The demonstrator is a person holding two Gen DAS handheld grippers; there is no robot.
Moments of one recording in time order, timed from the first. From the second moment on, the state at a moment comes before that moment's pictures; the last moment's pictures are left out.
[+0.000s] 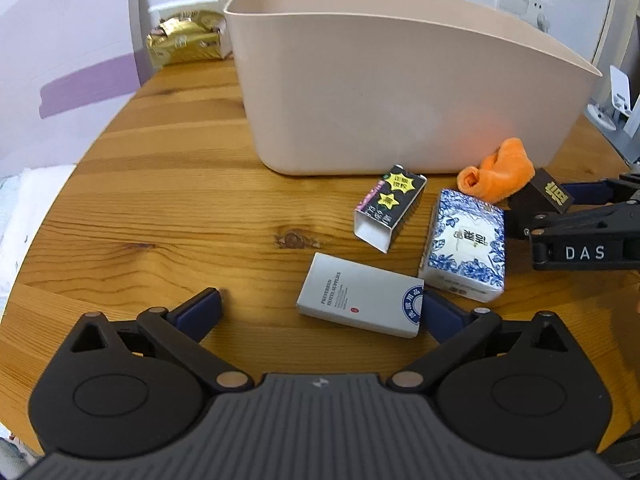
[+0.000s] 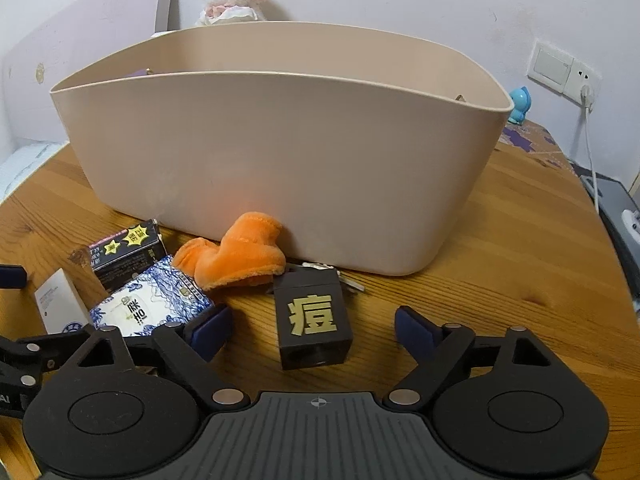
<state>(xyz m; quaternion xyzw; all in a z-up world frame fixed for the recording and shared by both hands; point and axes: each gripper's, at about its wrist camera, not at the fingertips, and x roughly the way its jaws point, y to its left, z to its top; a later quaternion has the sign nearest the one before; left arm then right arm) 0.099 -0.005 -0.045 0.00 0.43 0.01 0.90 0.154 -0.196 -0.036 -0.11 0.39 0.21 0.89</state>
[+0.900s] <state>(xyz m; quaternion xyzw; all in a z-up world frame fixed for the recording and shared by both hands) 0.090 0.016 -0.032 -0.02 0.41 0.01 0.91 0.137 -0.213 -0.018 -0.07 0.38 0.22 0.90</state>
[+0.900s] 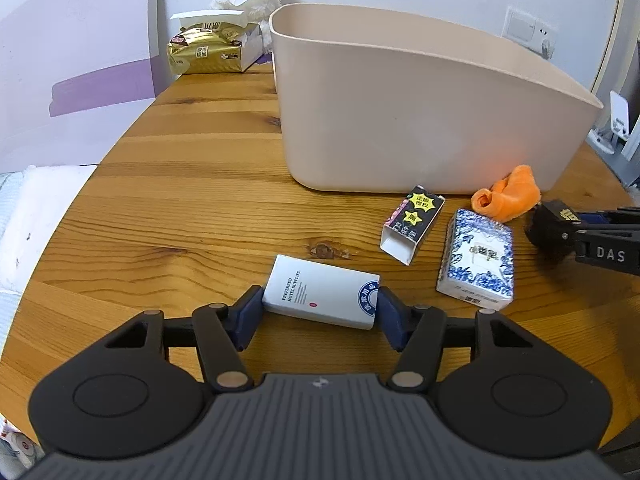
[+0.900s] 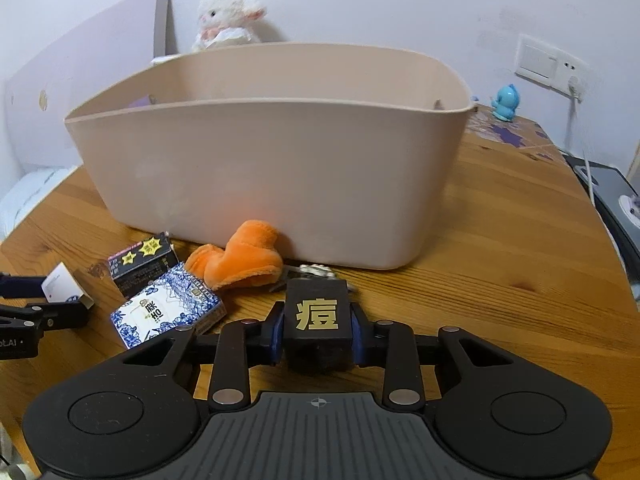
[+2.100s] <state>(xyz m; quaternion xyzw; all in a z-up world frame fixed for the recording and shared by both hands) 0.108 0.020 0.070 -0.04 0.28 0.00 0.96 0.128 -0.221 0.093 -0.02 0.27 0.24 0.93</state>
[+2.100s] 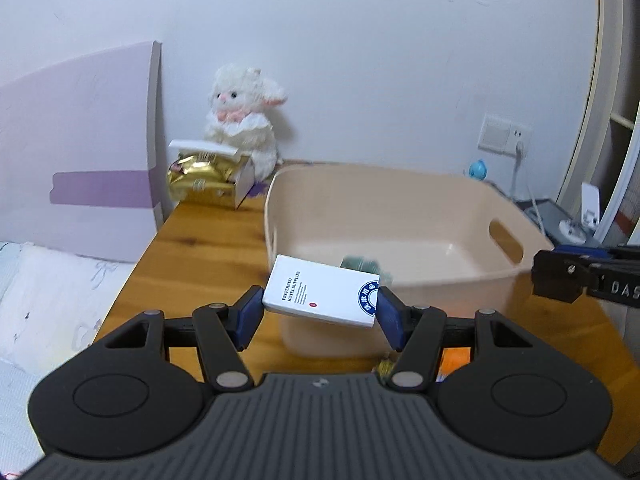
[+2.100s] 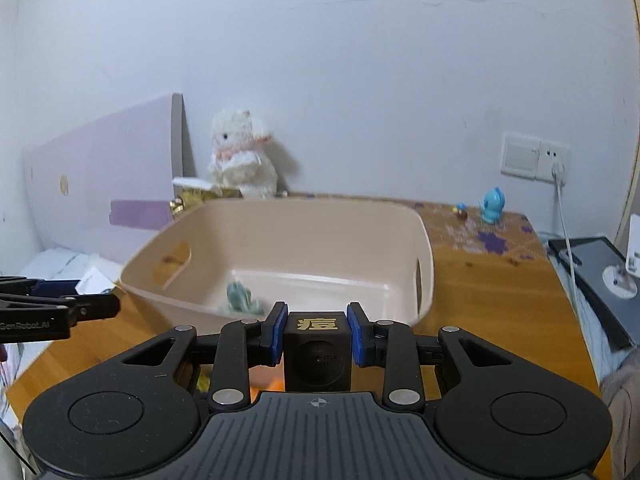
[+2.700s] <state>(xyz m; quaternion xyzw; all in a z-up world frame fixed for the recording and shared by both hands) 0.197 -0.007 0.064 -0.02 0.31 0.02 0.95 0.175 -0.183 0.102 -0.02 0.27 0.23 0.93</state>
